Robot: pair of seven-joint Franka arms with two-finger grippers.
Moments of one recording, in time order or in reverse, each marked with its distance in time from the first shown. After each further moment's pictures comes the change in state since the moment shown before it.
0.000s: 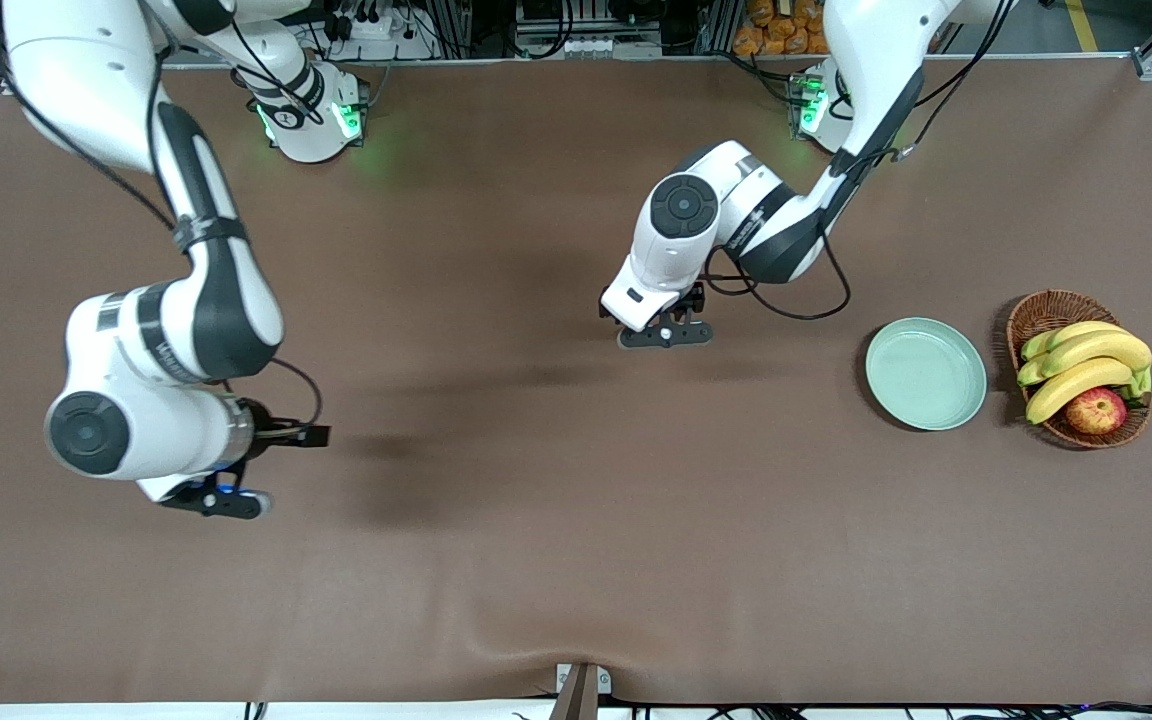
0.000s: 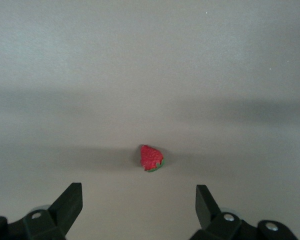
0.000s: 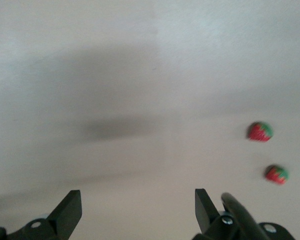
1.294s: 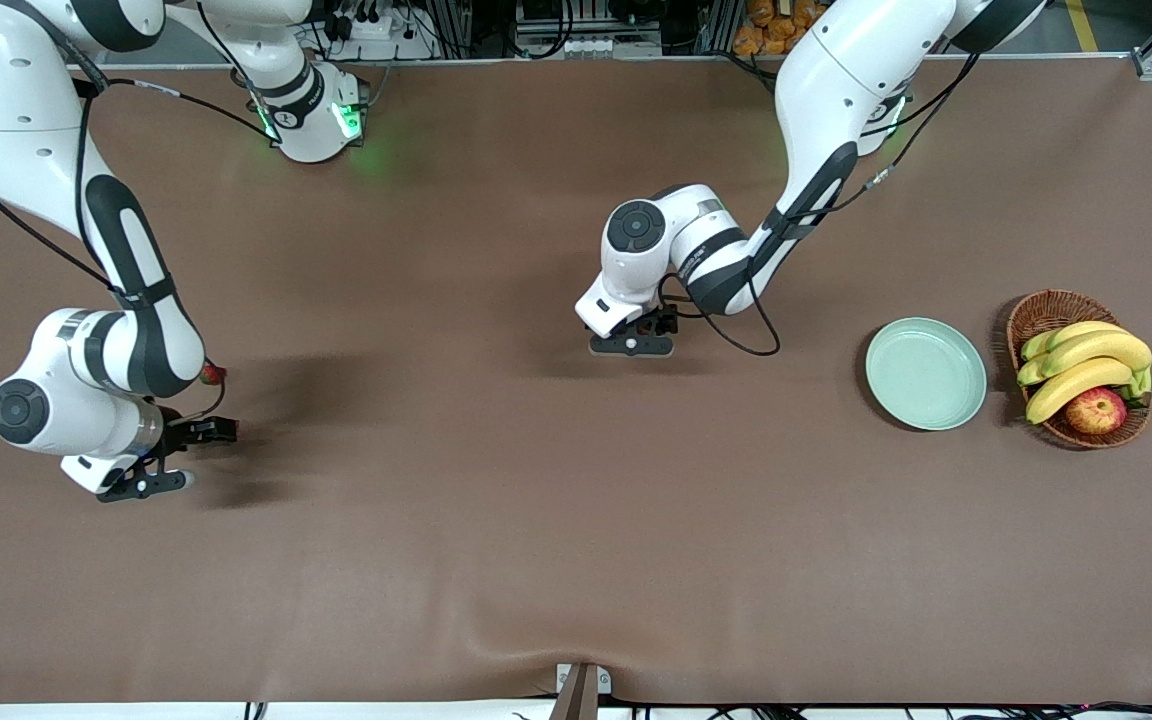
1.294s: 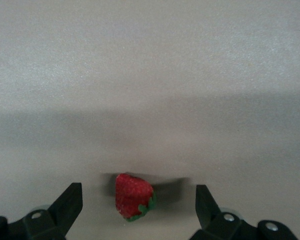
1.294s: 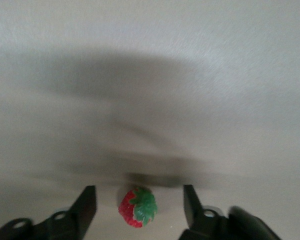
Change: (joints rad) left arm -0.049 0.195 0.000 0.004 0.282 0.141 -0.108; right arm -0.265 0.000 0.009 -0.436 -0.063 0.528 -0.527
